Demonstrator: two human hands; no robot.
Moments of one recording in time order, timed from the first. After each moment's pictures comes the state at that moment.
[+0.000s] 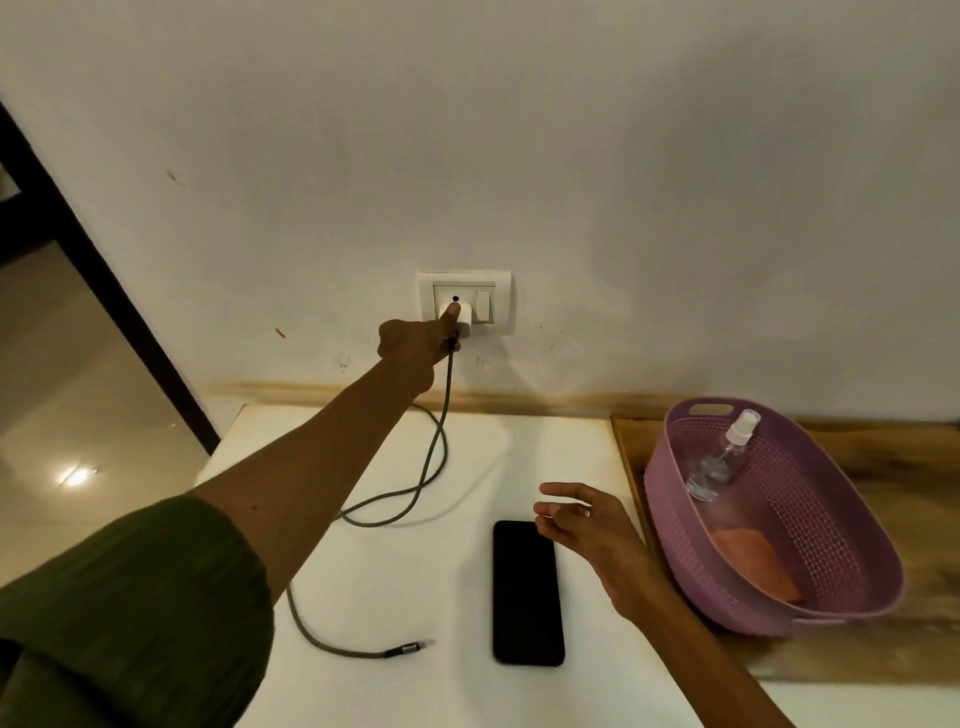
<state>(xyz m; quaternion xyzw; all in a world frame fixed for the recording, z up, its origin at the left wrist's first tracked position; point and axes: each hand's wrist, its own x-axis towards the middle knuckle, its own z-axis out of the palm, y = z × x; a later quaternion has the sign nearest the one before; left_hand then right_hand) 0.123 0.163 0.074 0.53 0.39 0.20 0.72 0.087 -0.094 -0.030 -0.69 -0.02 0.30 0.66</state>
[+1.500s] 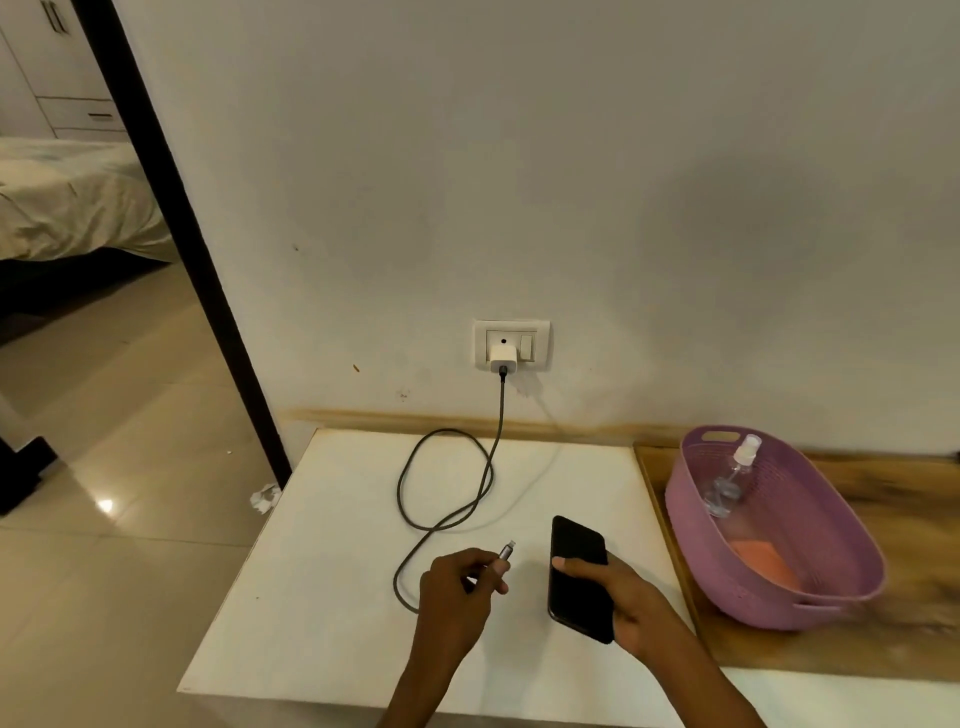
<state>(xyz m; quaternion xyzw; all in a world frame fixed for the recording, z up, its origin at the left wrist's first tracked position) -0.111 0.058 -0.019 0.76 0.28 0.15 0.57 0.026 -0.099 -0.048 -0.63 0.12 0.39 0.67</state>
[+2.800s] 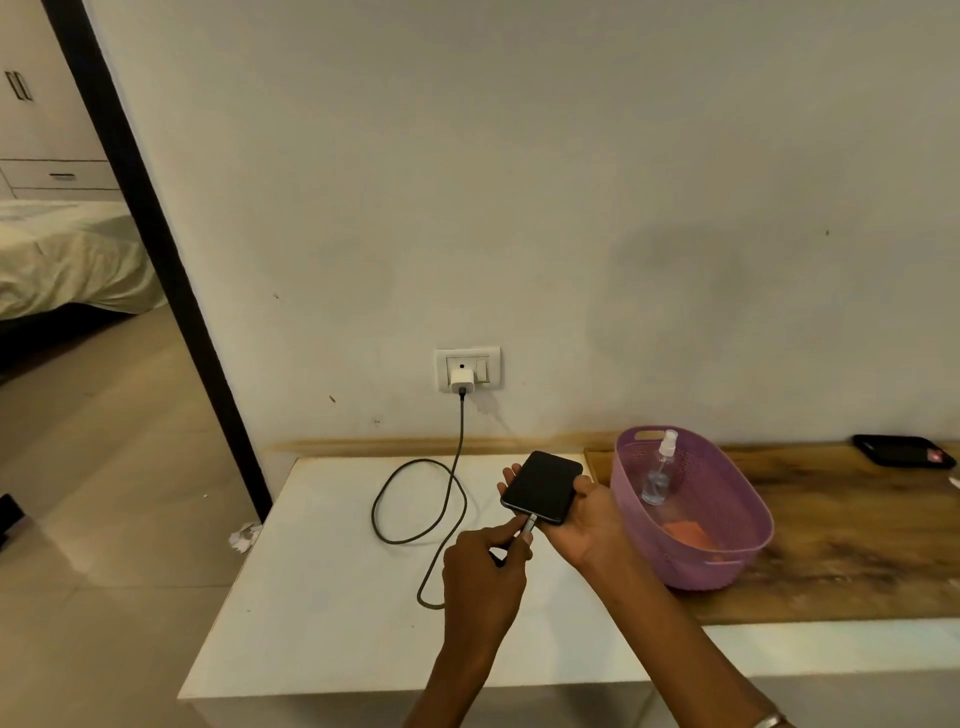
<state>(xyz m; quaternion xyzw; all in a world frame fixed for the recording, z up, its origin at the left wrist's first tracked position) -0.123 -0.028 0.070 0.78 0.29 0.21 0.51 0.000 -0.094 0.073 -0.24 0.12 0.36 0.89</state>
